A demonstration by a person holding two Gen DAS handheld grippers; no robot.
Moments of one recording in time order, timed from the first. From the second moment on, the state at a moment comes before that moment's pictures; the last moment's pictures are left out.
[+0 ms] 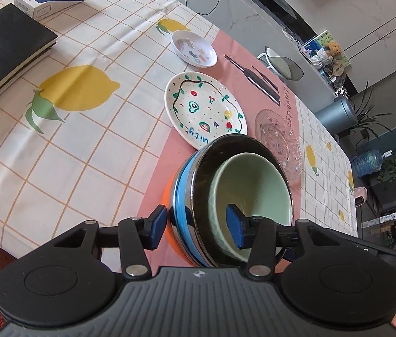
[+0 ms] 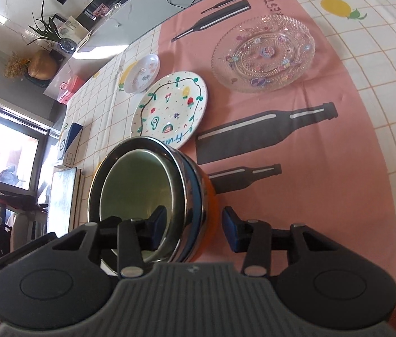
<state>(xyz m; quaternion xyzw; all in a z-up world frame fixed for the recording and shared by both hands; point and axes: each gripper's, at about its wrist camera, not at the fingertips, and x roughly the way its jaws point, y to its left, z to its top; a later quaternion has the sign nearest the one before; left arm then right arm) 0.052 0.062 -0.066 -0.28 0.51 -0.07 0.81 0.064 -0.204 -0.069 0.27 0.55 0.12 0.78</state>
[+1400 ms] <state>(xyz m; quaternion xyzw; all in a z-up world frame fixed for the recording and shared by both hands) 0.051 0.058 0.009 -0.20 0.37 -0.06 0.91 0.062 -0.175 -0.014 0.19 0.42 0.17 0.87</state>
